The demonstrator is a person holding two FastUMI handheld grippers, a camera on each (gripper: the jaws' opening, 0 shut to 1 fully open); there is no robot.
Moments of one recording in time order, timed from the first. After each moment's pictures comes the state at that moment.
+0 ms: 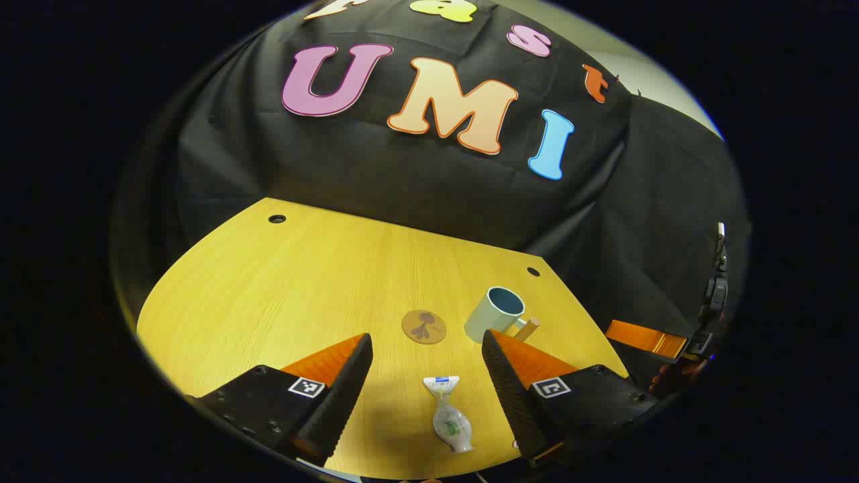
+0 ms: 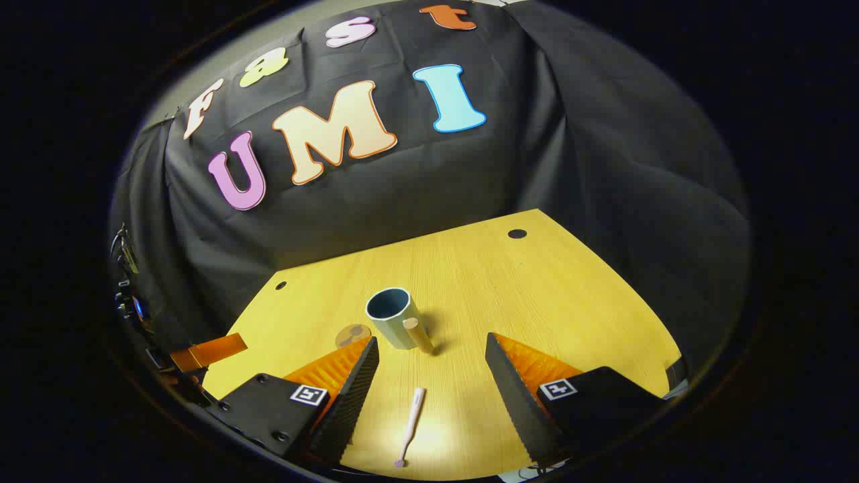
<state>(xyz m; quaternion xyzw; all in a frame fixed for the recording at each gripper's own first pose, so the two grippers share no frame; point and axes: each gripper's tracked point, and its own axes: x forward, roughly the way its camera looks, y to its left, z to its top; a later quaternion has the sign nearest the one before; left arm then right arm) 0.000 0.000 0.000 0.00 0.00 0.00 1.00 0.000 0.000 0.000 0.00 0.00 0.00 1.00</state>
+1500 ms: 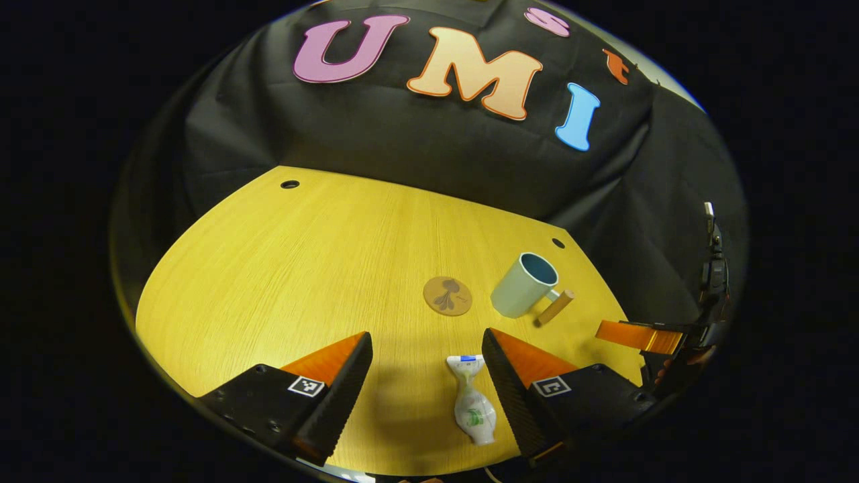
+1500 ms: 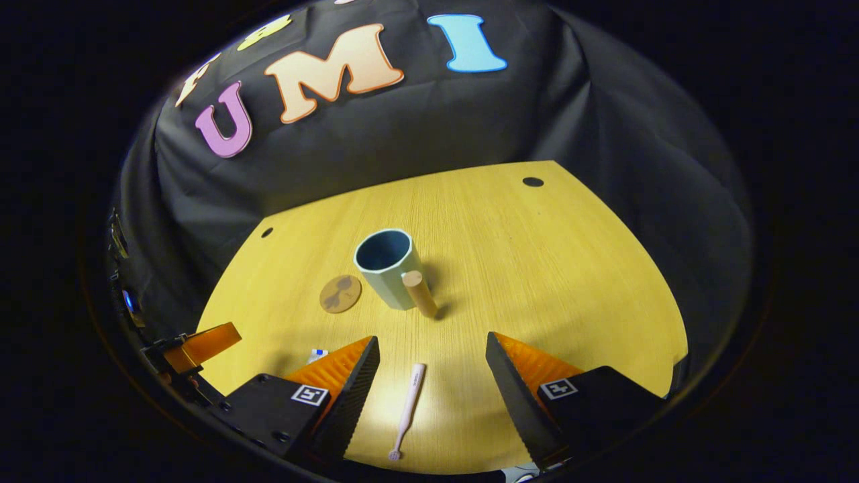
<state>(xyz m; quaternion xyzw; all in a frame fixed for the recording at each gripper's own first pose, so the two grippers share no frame) 0.019 0.031 -0.043 -0.01 0.07 0.04 1.00 0.049 0.011 -0.065 -0.04 0.15 -0.02 0.99</state>
